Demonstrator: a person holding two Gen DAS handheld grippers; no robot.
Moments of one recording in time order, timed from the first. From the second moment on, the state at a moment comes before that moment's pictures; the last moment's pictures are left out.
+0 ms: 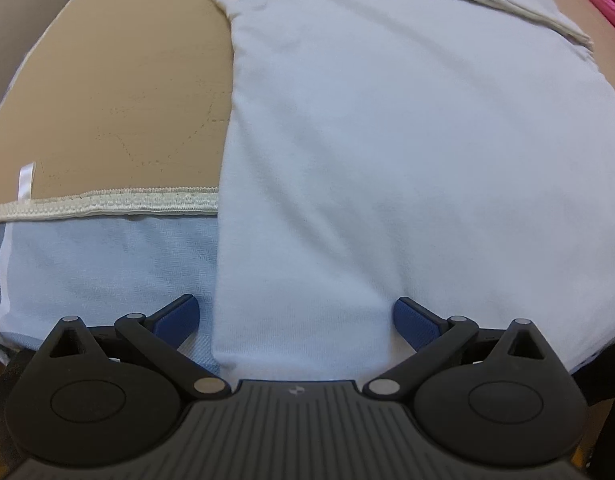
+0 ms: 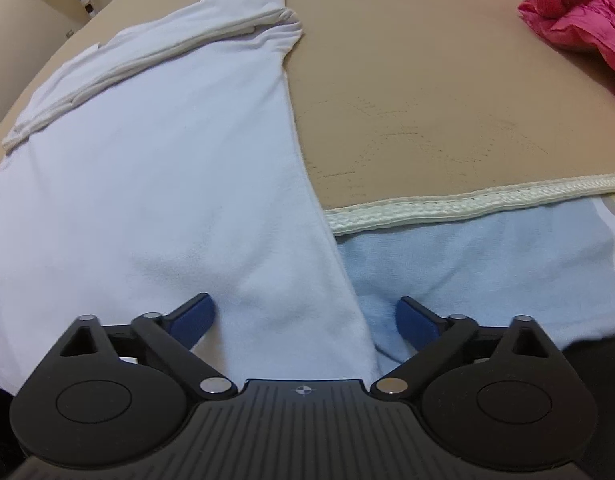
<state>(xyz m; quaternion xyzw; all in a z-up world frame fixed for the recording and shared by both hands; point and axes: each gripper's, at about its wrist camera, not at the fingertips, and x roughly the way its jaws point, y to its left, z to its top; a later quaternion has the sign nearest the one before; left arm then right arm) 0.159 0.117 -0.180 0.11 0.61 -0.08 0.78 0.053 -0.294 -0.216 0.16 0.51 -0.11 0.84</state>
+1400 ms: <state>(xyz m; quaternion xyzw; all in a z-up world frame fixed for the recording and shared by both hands) 0.089 0.135 -0.079 0.07 0.53 -0.12 0.83 -0.037 -0.310 -0.135 0.29 0.41 -0.06 0.86</state>
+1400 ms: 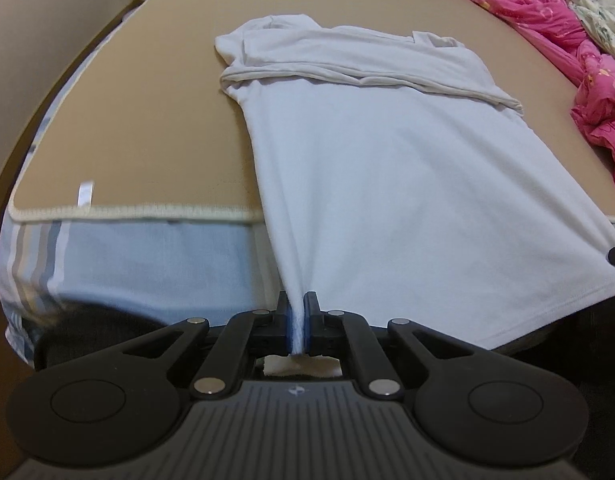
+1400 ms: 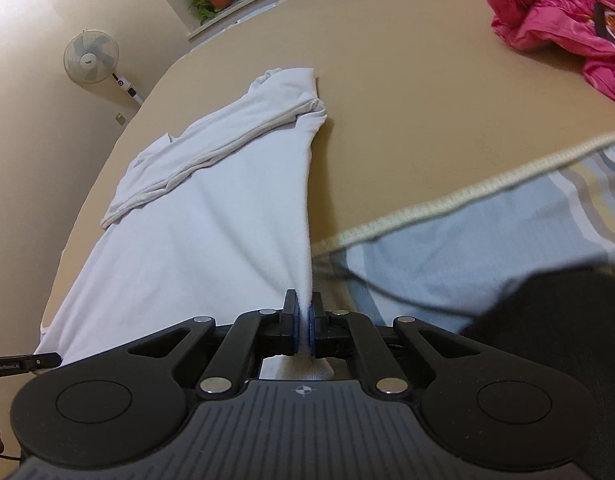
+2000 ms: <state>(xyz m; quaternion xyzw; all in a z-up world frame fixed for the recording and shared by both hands) 0.056 0.165 -0.091 0.05 0.59 -0.11 0.79 -0.080 -0.305 -0.119 0.31 0.47 -0.07 0.82</state>
